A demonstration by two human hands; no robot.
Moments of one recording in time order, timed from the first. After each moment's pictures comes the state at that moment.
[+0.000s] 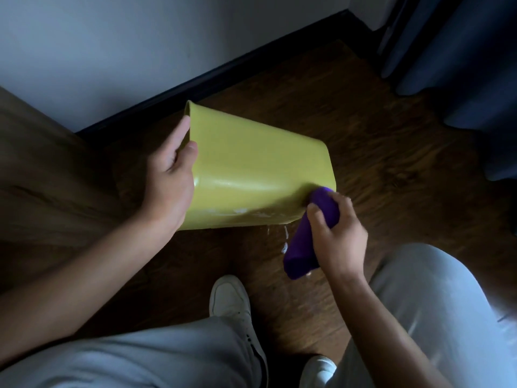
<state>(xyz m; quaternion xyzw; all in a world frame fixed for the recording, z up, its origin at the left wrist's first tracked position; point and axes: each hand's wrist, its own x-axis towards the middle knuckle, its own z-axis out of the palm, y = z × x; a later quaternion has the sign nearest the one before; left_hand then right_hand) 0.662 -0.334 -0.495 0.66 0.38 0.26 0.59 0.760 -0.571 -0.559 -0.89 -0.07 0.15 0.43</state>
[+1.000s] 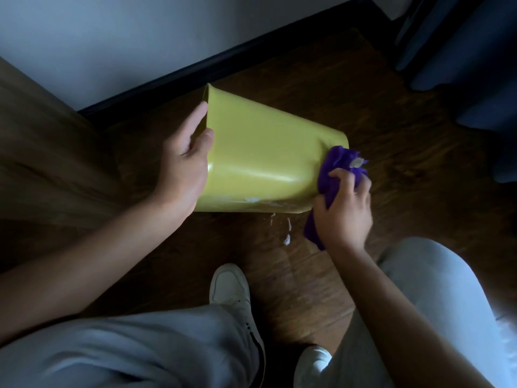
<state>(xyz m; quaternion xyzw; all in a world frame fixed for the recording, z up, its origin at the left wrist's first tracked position) 0.662 -0.331 -0.508 0.65 0.39 0.24 0.61 0.787 -0.552 -0.587 -0.94 -0.18 0.05 0.28</state>
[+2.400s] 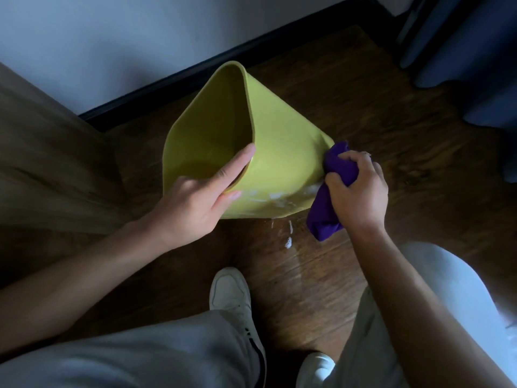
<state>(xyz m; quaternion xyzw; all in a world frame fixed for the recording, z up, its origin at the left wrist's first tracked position) 0.631 -0.343 -0.512 0.96 0.03 0.15 0.25 0.825 -0.548 -0.566 -0.90 -0.13 0.12 0.40</state>
